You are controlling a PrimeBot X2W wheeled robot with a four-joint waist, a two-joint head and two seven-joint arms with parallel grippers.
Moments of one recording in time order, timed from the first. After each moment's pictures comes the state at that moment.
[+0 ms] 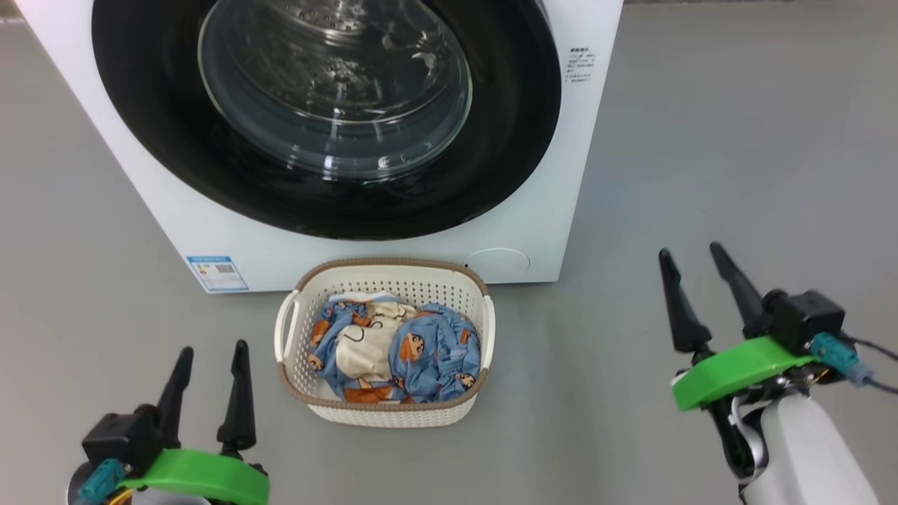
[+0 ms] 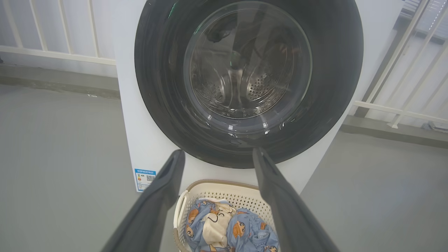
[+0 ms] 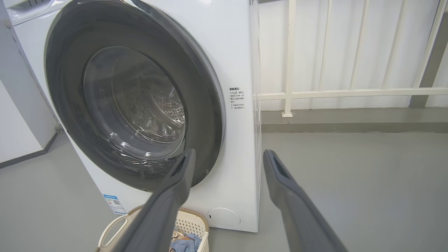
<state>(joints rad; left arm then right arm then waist) -0.11 0.06 -0.05 0.23 -0.33 -0.13 -0.25 -0.32 -0.08 -0.02 0.37 0.19 0.13 -0.25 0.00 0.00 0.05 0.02</state>
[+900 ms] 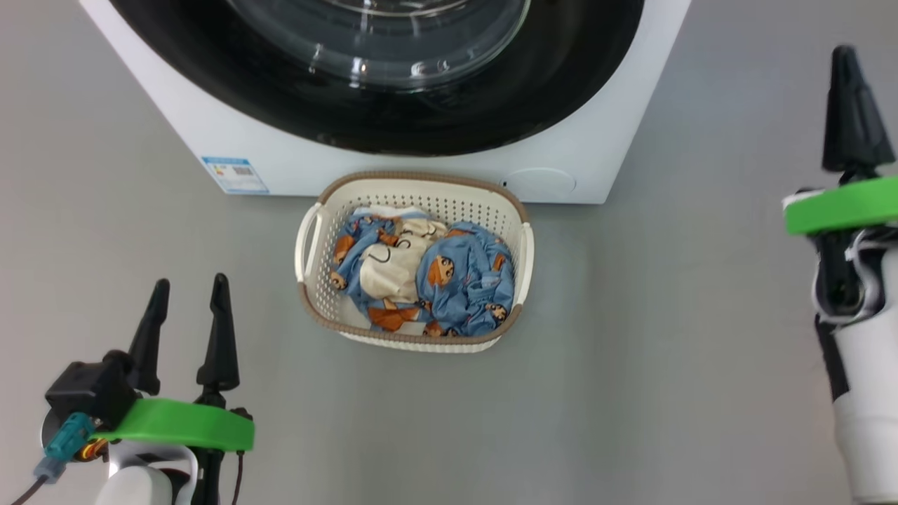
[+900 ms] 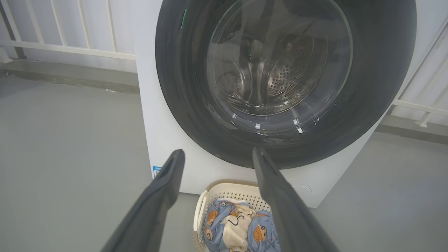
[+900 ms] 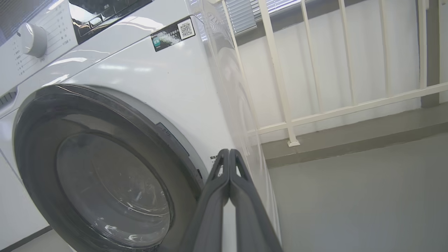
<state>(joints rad) -0.21 0.08 -0.04 0.17 -0.34 -0.13 -0.25 -0.66 -0.21 -0.11 0.40 0.48 0.13 -0.26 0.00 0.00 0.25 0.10</state>
